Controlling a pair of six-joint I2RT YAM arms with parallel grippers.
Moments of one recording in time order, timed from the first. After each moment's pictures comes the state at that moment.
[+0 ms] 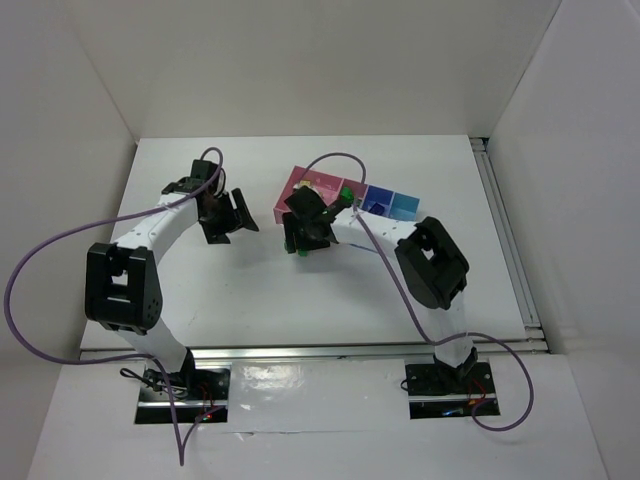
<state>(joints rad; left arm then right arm) -0.12 1.66 1.25 -0.70 0.16 -0.54 0.78 2.02 1.50 -0.45 0.09 0.53</state>
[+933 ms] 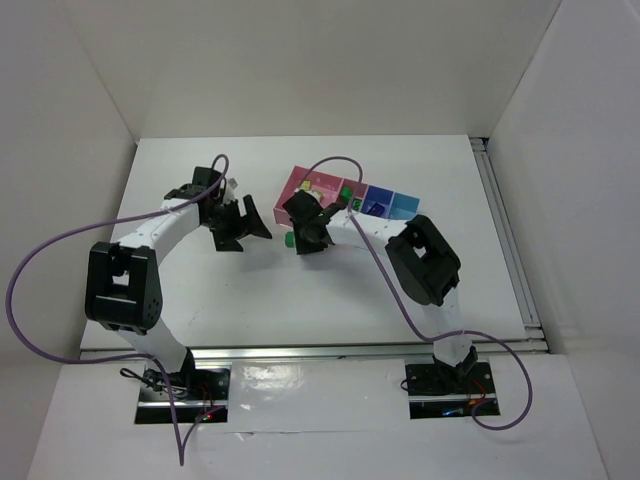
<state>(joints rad) -0.12 1.66 1.18 -0.65 0.39 -0.49 0.78 2.09 1.51 -0.46 0.15 0.55</state>
